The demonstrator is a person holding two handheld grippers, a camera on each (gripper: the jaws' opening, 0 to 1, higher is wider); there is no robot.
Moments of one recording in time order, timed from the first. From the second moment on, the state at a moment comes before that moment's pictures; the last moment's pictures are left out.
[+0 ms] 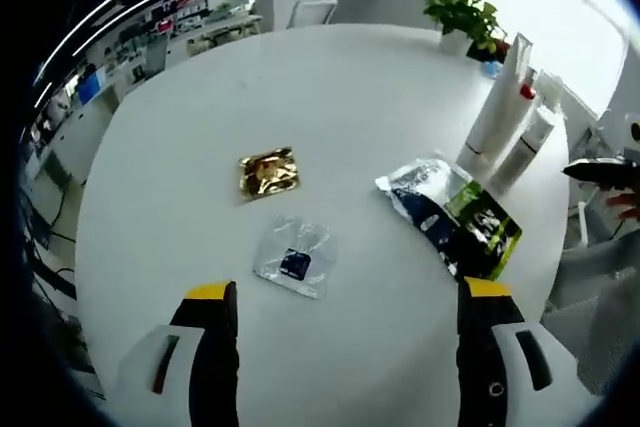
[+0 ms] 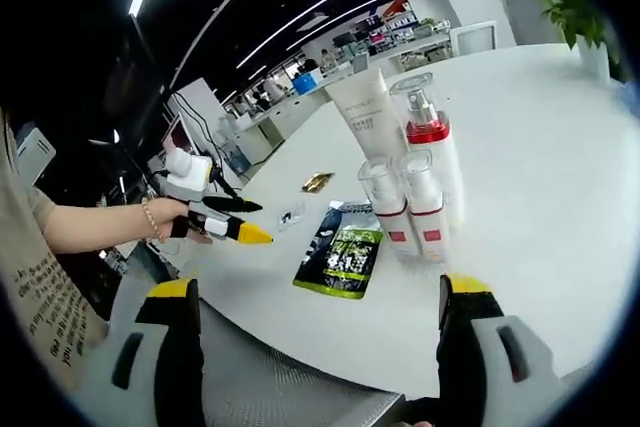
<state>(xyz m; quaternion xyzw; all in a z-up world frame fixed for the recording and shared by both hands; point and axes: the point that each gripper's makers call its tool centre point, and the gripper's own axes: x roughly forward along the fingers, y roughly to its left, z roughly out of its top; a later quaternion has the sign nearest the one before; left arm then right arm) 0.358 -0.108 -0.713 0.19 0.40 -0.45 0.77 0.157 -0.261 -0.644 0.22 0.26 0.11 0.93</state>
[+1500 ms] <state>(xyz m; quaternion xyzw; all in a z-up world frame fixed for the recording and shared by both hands) 0.388 -0.118 -0.733 0.35 0.41 -0.53 0.65 0.144 -0.270 -0.654 0.24 0.26 0.06 0.93</state>
